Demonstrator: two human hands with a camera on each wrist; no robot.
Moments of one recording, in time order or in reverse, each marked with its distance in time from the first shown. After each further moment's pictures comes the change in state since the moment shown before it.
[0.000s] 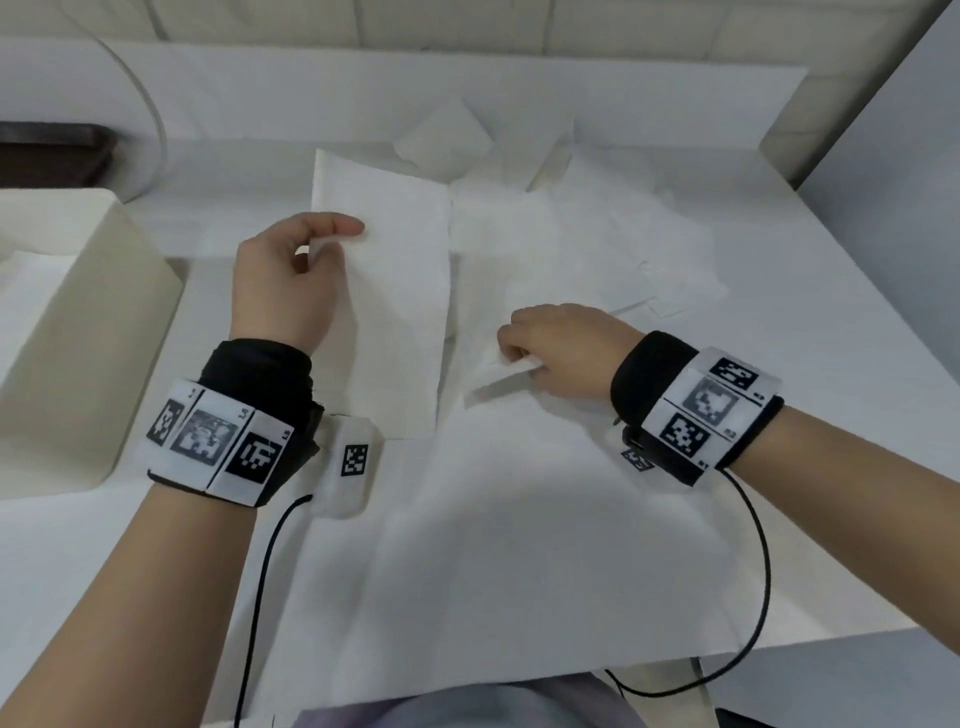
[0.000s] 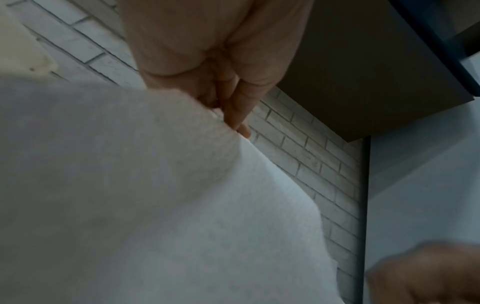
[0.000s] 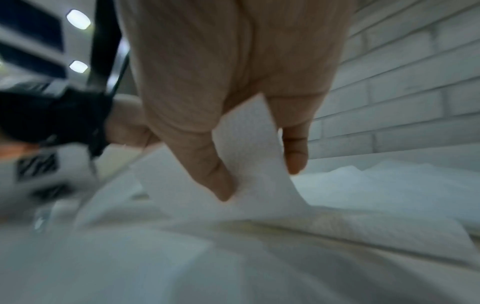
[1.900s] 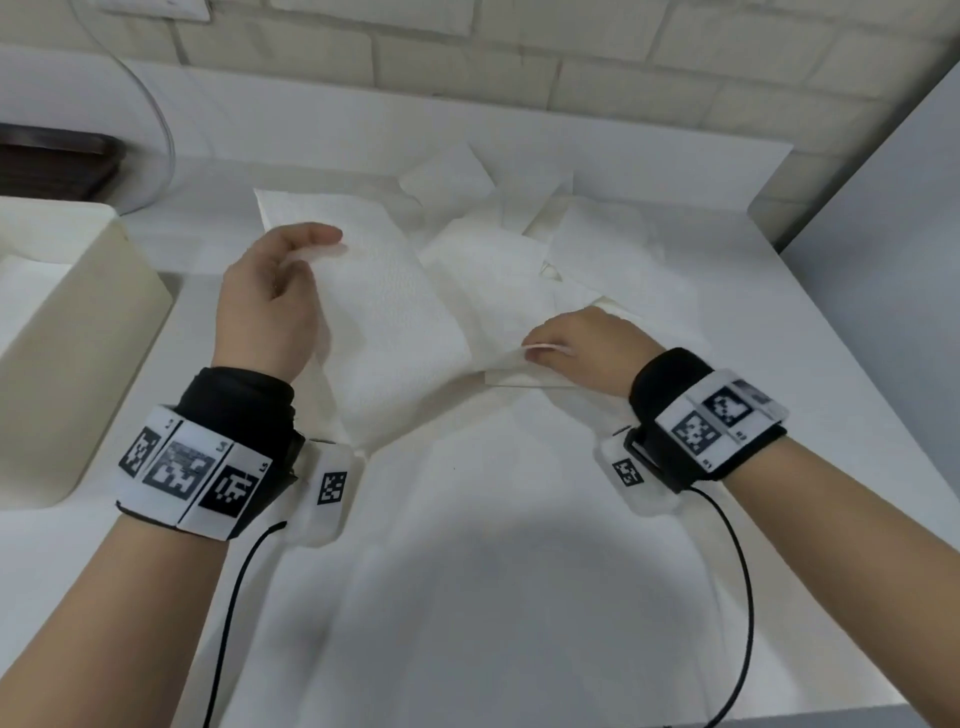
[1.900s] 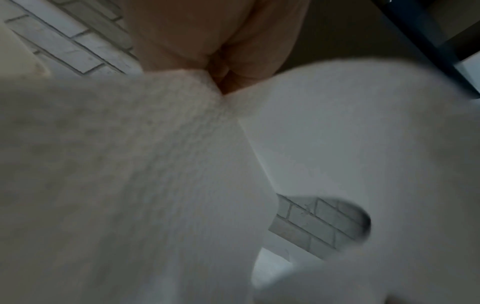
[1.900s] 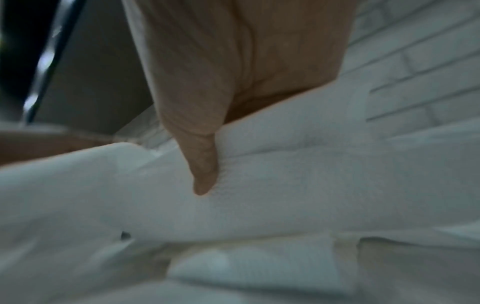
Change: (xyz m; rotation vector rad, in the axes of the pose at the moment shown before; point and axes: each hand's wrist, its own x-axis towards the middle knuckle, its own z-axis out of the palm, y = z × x) left_hand 0.003 0.002 0.001 -0.055 0.107 -0.008; right_hand 0.009 0.049 -0.011 0.178 0.084 0.158
